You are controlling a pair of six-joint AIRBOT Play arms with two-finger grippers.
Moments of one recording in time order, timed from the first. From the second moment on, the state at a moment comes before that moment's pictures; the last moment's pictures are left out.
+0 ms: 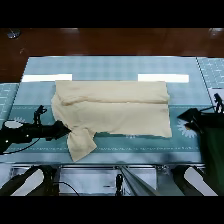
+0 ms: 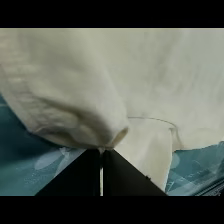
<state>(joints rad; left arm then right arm) 0.32 -1.07 0.32 0.74 -1.02 -1.13 -0.60 -1.03 0.61 -1.02 1.23 1.34</state>
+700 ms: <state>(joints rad) 0.30 -1.06 0.37 0.71 -1.09 -1.09 -0.35 -1.20 0.54 -0.96 1.12 1.37</state>
